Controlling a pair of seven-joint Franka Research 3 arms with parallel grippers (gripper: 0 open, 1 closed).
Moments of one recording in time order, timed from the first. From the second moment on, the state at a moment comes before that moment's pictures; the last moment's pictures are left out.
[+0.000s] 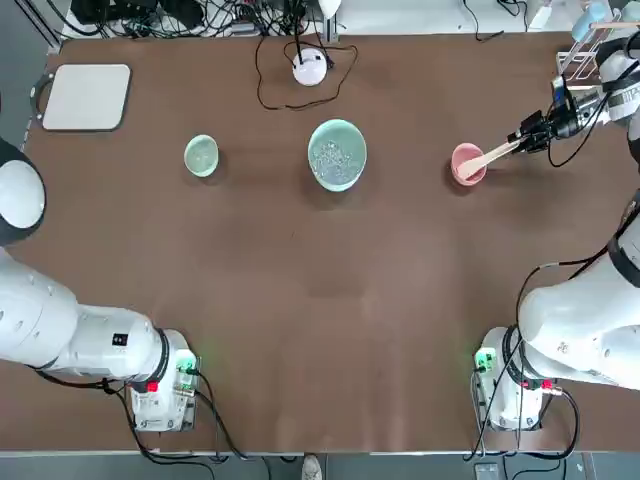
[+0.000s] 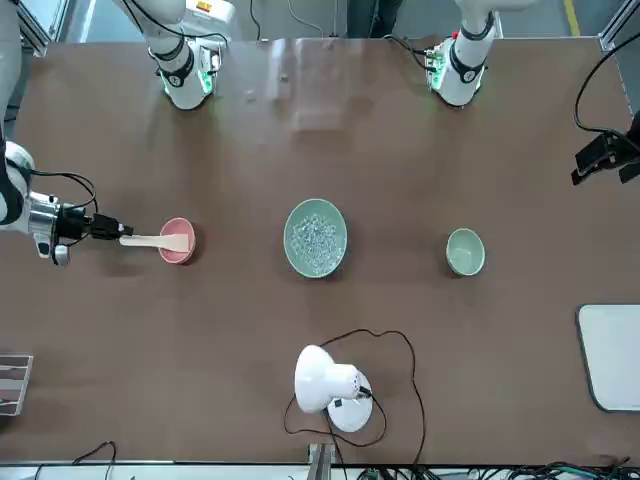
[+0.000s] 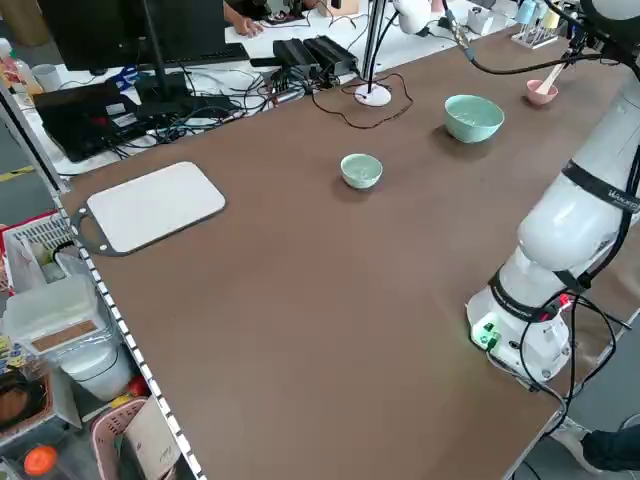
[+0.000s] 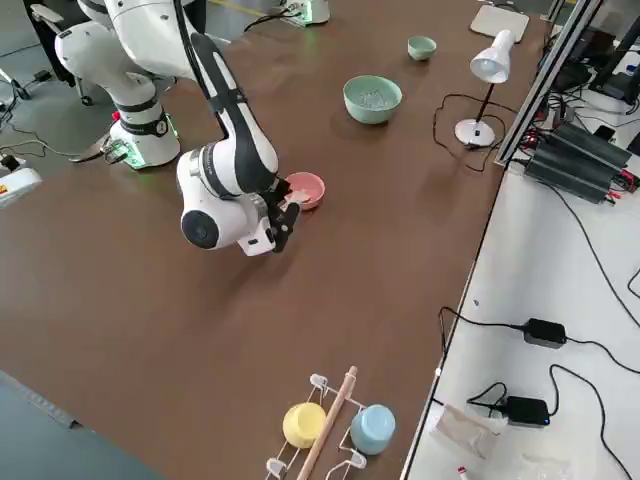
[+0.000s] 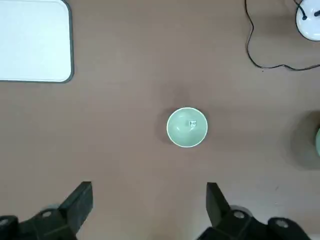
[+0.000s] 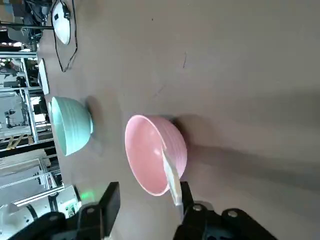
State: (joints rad) left arm -0.07 0.05 0.09 -1.45 -0.01 1.50 0.00; right arm -0.35 0.47 -0.17 -1.97 0.84 1.72 -0.90
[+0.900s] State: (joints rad) left arm -0.07 0.05 0.09 -1.45 -0.01 1.50 0.00; right arm -0.34 0.48 -0.16 -1.92 0.85 1.73 -0.87
